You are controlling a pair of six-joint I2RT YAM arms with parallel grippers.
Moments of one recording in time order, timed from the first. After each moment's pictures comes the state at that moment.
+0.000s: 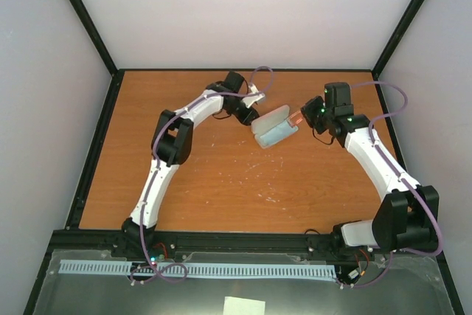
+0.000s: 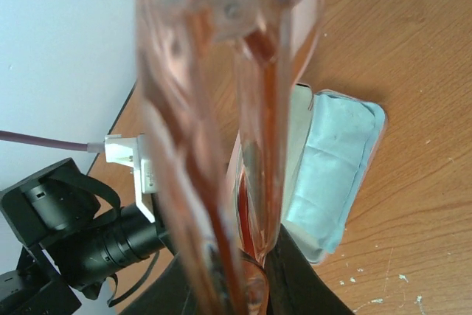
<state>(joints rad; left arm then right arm) -0.49 2.52 2.15 -0.72 0.63 0.33 0.20 1.35 1.09 -0.44 -0.17 1.06</state>
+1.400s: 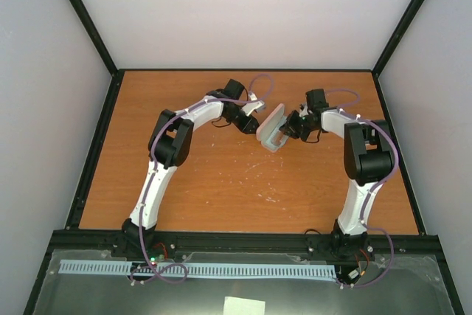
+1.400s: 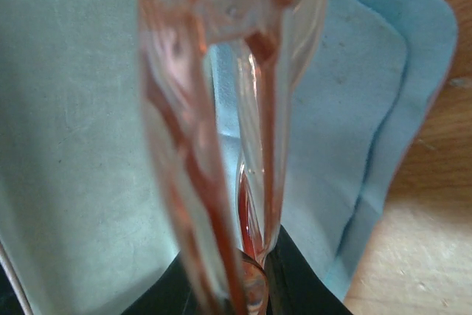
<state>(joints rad) -0.51 2.44 1.96 -0.65 0.67 0.28 0.15 1.93 1.21 -0.37 -0.55 0.75</state>
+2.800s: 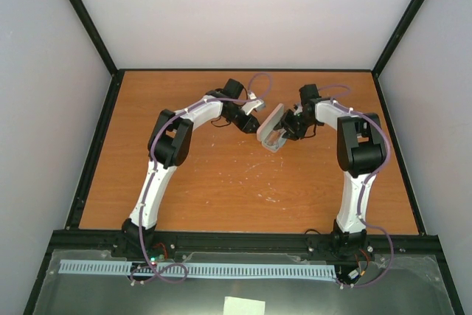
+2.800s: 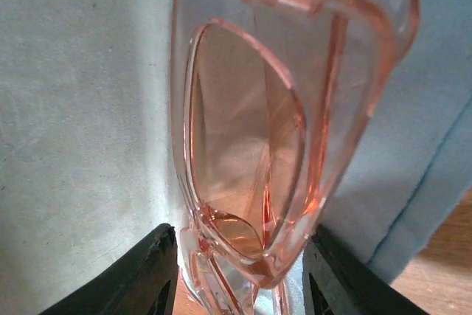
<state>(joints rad) -0.50 2.44 1.96 -0.64 0.71 0.25 0.18 2.06 1.40 -0.59 -0.56 0.69</state>
